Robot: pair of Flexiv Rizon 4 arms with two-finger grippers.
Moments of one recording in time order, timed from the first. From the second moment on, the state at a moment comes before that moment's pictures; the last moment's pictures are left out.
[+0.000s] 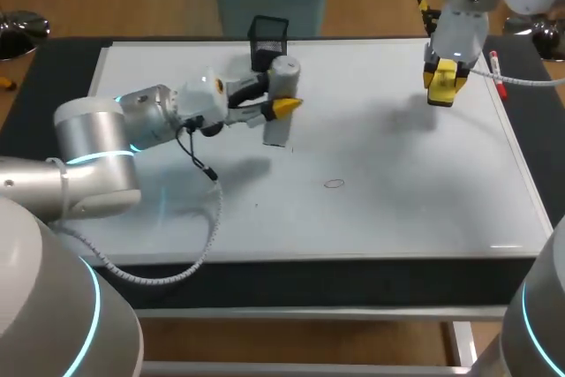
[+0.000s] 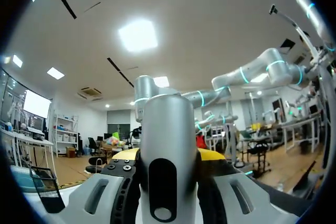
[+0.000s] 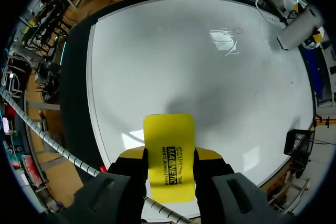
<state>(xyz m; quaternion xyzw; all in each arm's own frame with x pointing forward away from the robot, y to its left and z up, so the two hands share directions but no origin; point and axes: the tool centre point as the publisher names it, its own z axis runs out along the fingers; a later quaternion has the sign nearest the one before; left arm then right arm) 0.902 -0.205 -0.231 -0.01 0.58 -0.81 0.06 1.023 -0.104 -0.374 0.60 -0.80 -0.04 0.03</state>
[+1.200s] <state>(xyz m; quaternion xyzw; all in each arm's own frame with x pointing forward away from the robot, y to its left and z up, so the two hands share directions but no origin) 0.987 -0.080 -0.227 -0.06 0.54 -0.83 0.12 1.023 -0.104 -0.374 0.60 -0.80 -0.04 0.03</state>
